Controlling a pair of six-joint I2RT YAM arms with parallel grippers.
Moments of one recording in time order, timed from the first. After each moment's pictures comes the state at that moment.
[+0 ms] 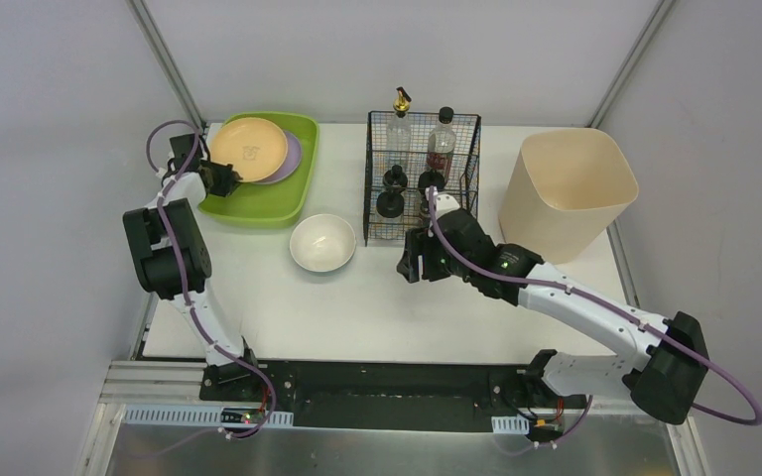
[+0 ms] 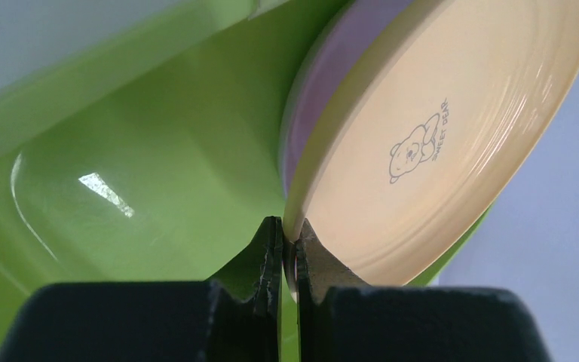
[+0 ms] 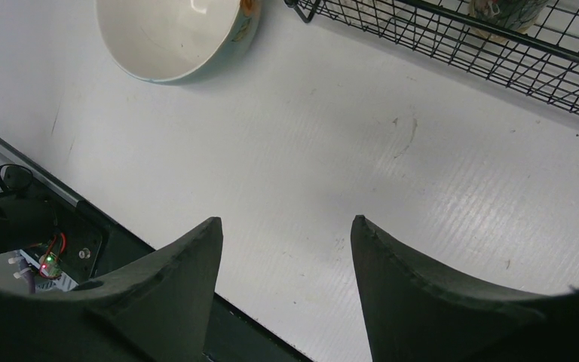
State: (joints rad) left arm 0.30 1.88 1.32 -0.22 0.12 -1.09; right arm 0.90 1.18 0.94 -0.44 0.09 0.54
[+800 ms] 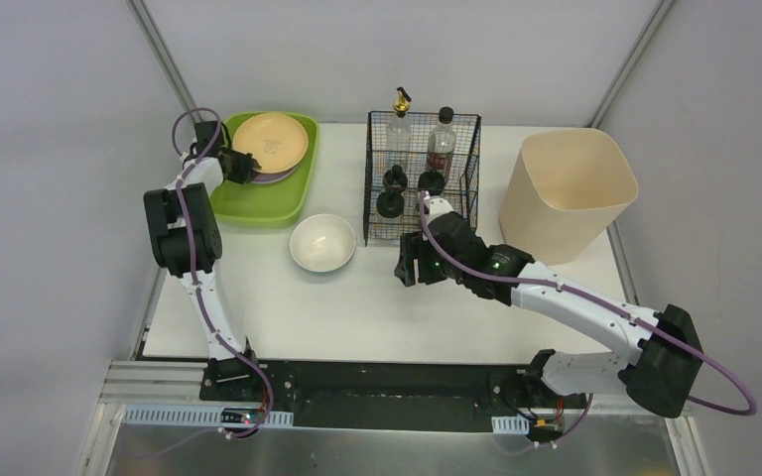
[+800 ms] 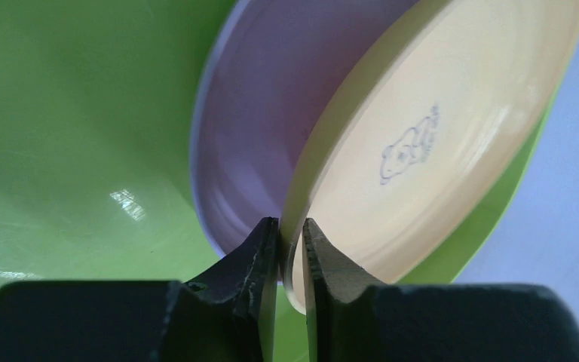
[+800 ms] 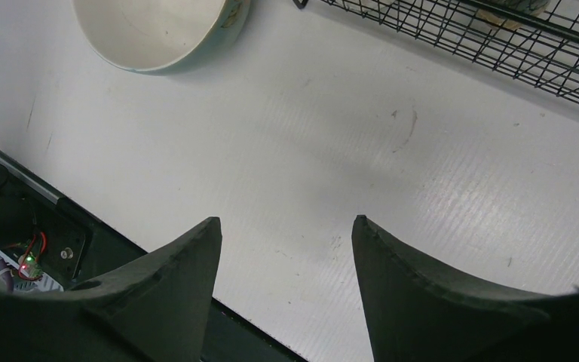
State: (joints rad) left arm 0.21 2.10 1.55 -0.25 0.13 -1.09; right arm 0.93 1.22 0.94 -0.44 0.12 0.54
